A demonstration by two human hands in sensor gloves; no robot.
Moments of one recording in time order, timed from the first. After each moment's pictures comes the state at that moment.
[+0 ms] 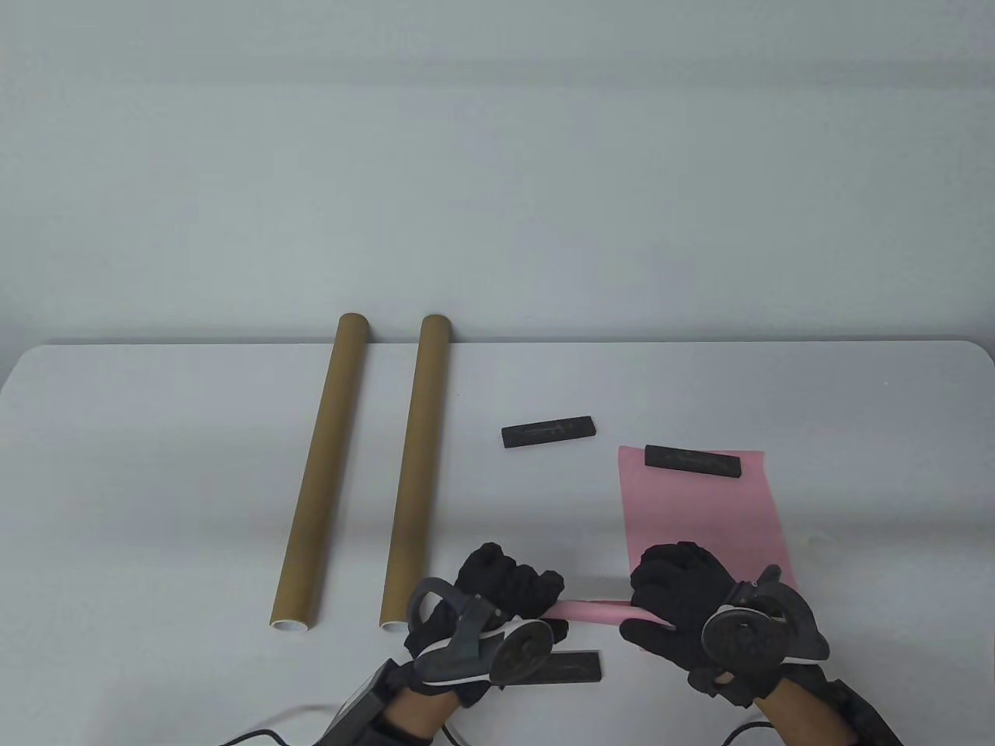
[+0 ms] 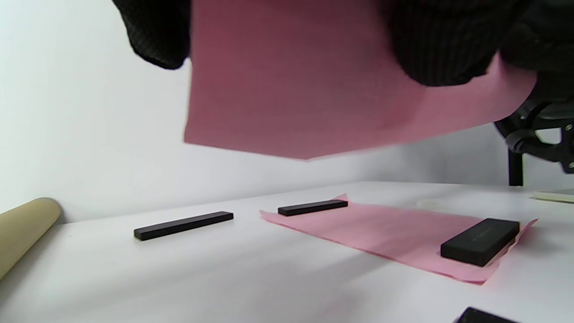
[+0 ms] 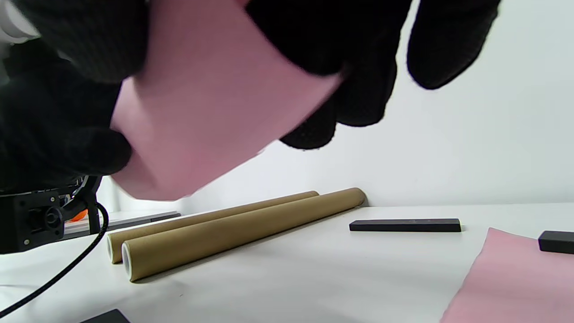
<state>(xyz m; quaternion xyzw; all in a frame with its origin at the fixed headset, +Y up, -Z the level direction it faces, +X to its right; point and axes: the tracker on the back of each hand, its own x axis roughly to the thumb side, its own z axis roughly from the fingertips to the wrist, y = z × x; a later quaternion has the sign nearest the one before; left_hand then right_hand) -0.039 -0.680 -0.280 0.13 -0.33 0.02 0.94 0.210 -0.680 -0.288 0.37 -0.14 0.91 0.15</state>
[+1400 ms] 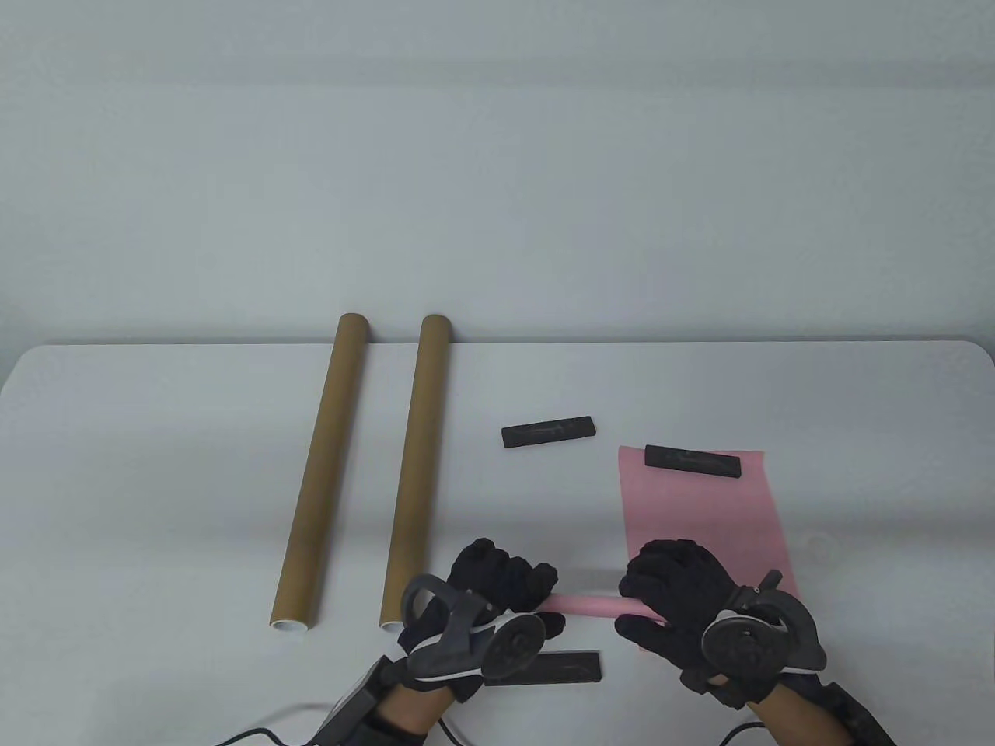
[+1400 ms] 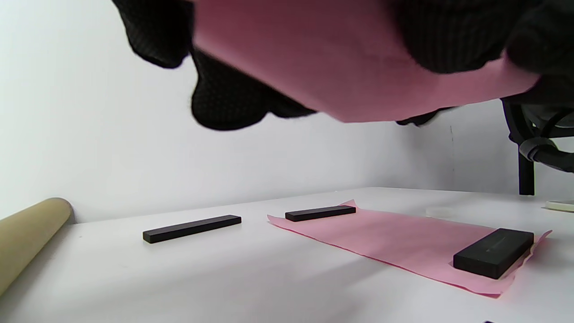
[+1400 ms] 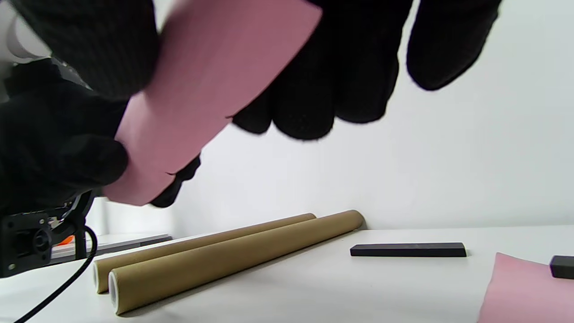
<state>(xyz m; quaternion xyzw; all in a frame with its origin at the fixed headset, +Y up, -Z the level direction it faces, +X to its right) -0.048 -0.680 -0.286 0.12 -0.31 0.03 0.94 0.205 -0.676 -0.283 0.35 -0.18 0.91 0.16</state>
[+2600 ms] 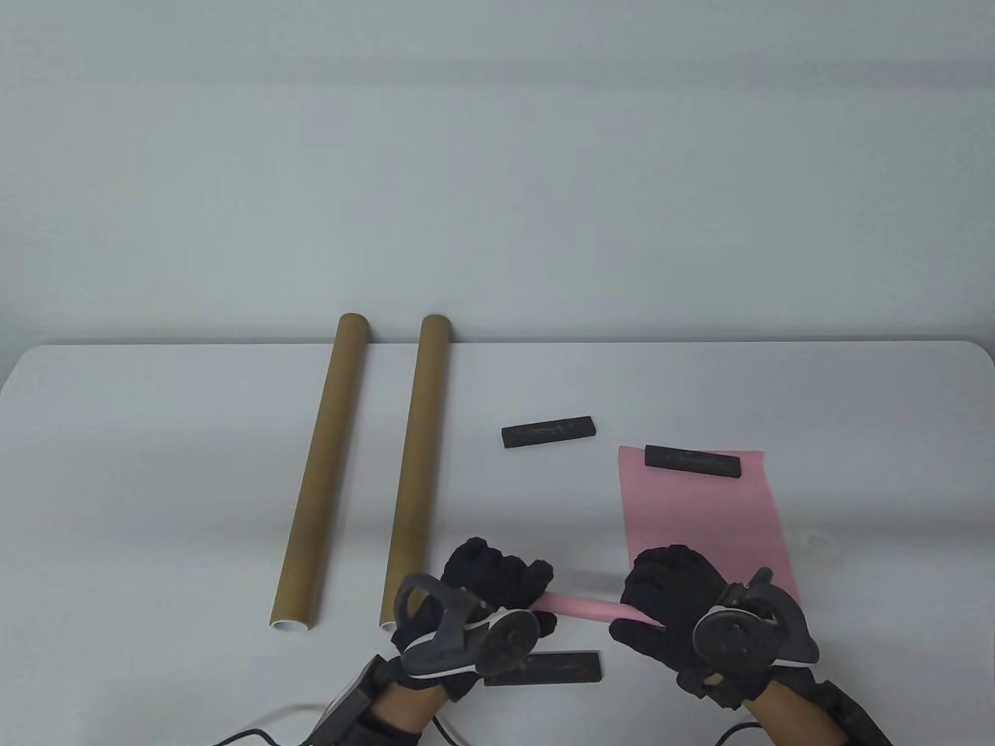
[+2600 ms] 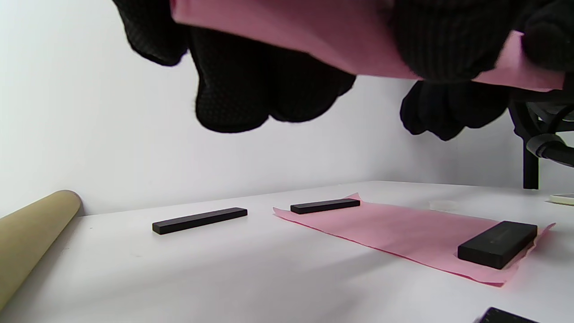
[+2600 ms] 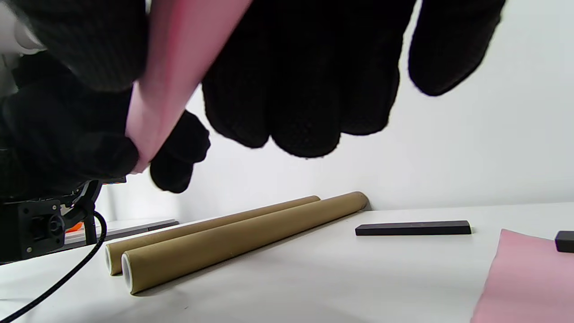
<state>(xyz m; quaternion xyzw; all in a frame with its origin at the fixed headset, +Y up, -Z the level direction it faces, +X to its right) -0.052 -0.682 -0.286 0.12 -0.31 0.02 0.94 0.201 -0.678 -0.286 0.36 -0.15 0.91 0.15</state>
